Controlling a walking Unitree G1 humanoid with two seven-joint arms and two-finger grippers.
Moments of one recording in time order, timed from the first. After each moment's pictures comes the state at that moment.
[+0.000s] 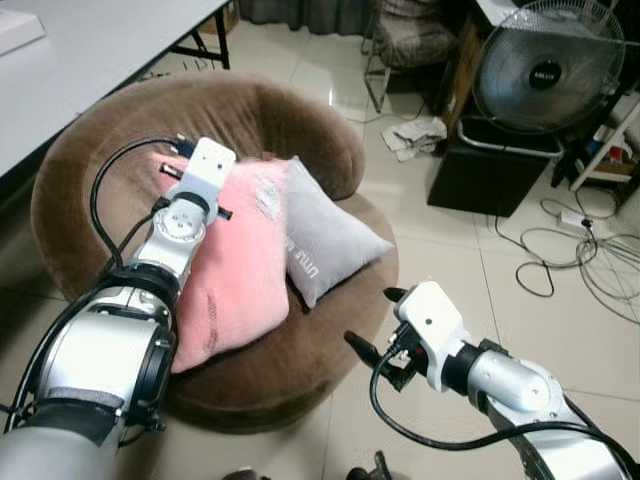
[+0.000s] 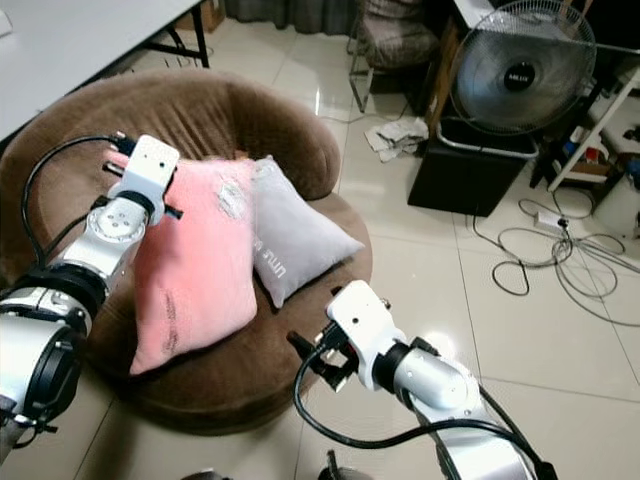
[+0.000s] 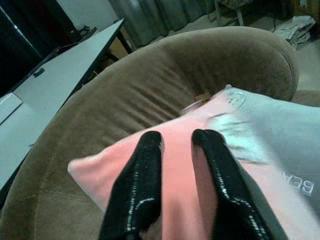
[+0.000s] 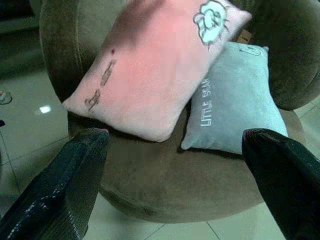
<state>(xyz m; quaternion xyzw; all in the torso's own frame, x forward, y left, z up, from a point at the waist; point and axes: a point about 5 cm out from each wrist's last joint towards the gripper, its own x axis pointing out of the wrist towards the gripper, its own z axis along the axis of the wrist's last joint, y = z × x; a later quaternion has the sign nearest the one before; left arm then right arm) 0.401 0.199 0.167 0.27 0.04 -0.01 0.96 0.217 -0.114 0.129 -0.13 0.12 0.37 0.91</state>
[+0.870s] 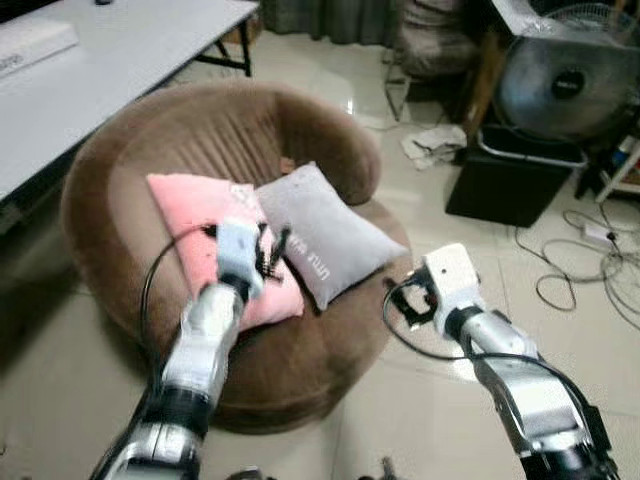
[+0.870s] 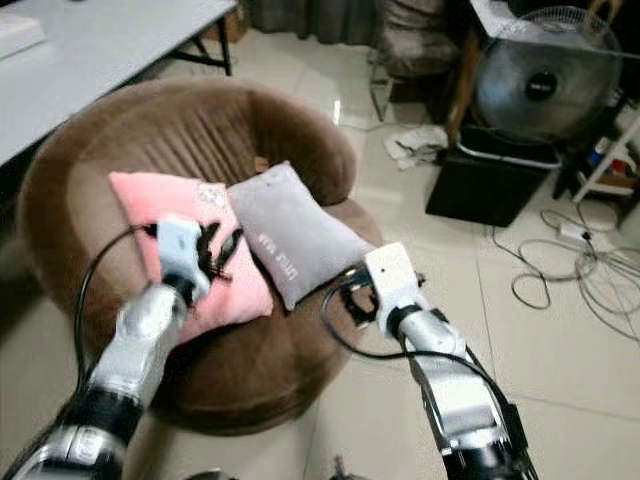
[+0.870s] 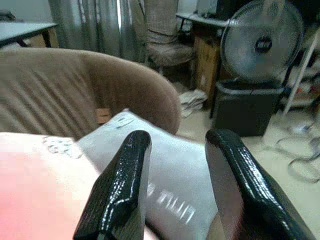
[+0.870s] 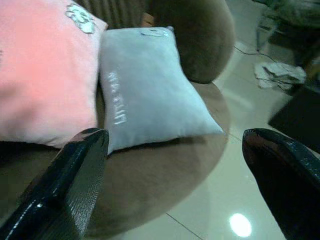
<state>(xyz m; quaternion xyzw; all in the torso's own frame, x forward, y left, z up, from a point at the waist) 0.320 0.139 0.093 0.04 -0.01 -0.17 0.99 0.282 -0.147 0.099 -0.11 0.15 0.15 0.97</state>
